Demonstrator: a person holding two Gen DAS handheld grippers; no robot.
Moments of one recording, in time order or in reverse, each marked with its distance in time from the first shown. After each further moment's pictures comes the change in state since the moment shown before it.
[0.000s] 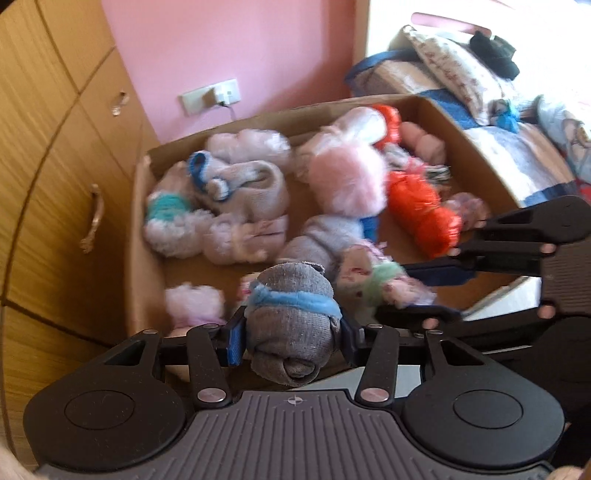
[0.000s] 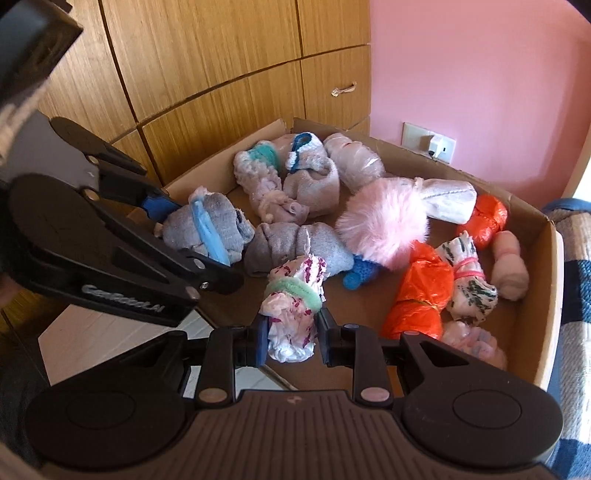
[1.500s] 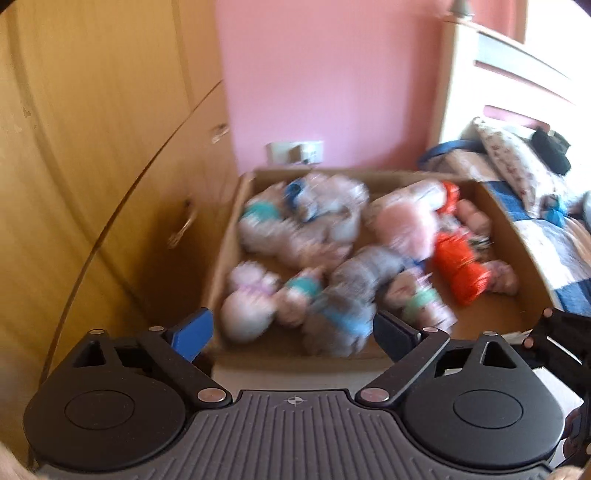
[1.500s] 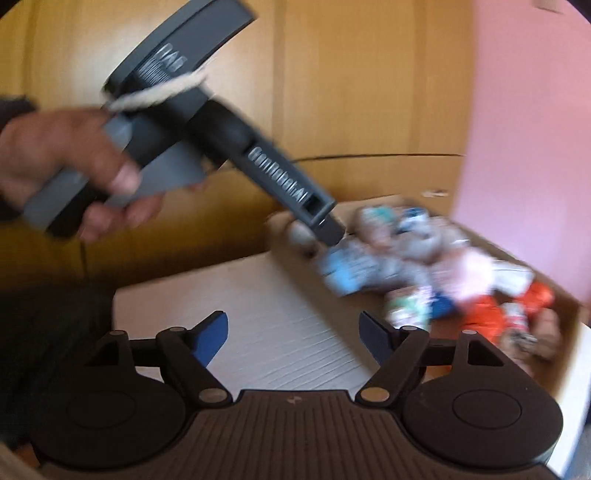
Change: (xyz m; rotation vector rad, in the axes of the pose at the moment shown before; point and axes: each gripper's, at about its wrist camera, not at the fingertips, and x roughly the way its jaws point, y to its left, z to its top) left arm -0.030 0.025 -0.042 -0.259 -0.244 0.183; right arm -0.046 0.050 -0.084 -0.350 -0.302 0.212
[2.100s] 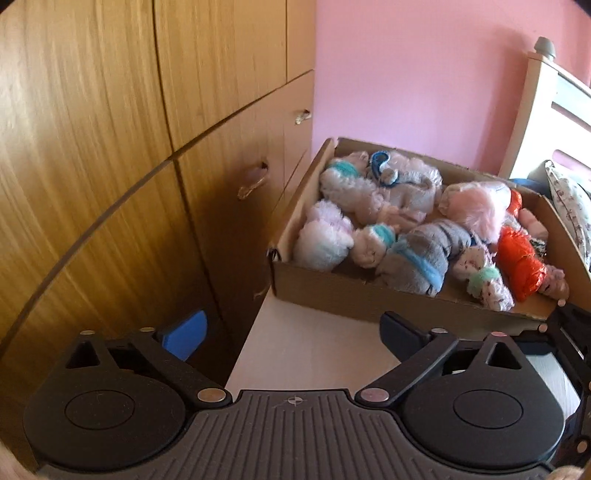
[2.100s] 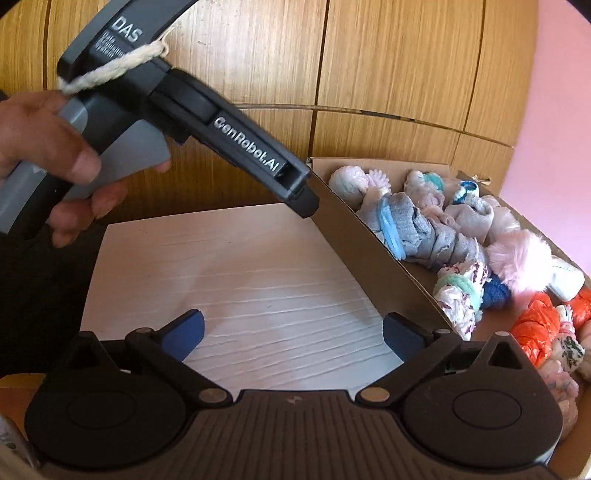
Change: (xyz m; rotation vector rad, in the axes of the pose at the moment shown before) left arm 0.007 0.016 -0.050 -0.229 -0.032 0.144; right arm 0.054 -0.014 0.007 -0.125 0.114 0.061
